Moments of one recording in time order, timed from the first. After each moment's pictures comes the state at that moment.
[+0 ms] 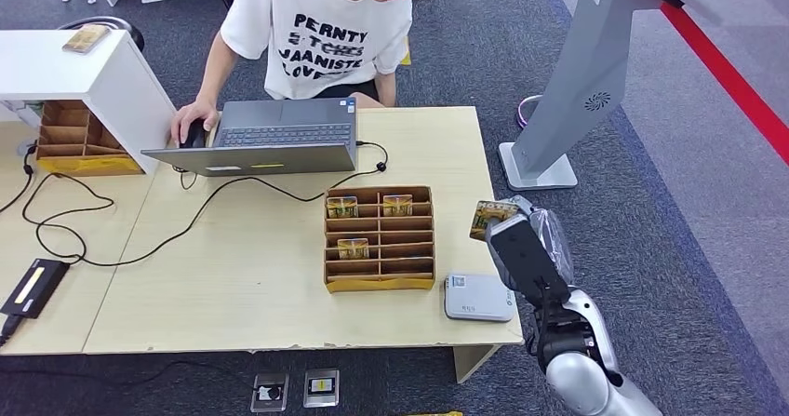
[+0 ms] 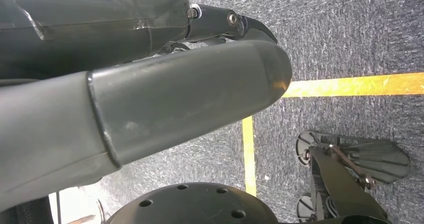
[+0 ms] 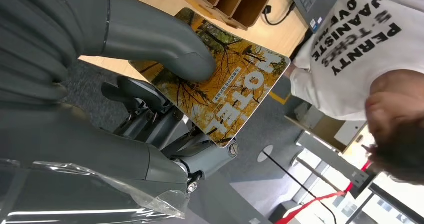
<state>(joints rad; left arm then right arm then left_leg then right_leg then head) -0.12 0.07 -1.18 -0.21 1.16 0.34 0.24 -0.29 -0.37 0.64 -1.74 0.42 -0.54 0.33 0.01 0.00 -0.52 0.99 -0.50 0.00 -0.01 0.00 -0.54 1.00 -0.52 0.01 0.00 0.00</state>
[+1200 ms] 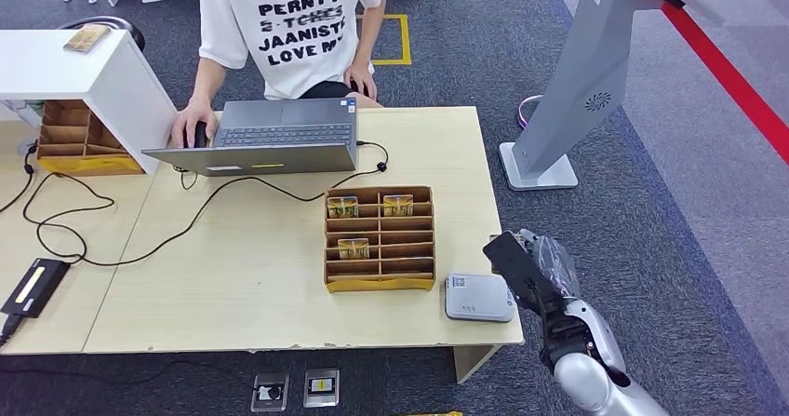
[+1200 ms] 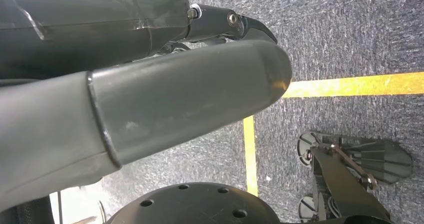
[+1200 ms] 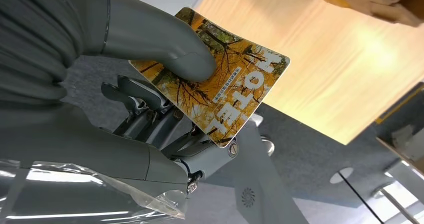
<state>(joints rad) -0.12 0.07 -1.18 -0.21 1.15 0.34 0.25 -0.26 -0.42 0.62 -1.57 0.46 -0.42 0.43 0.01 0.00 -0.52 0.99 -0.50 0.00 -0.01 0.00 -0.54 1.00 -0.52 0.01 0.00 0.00</state>
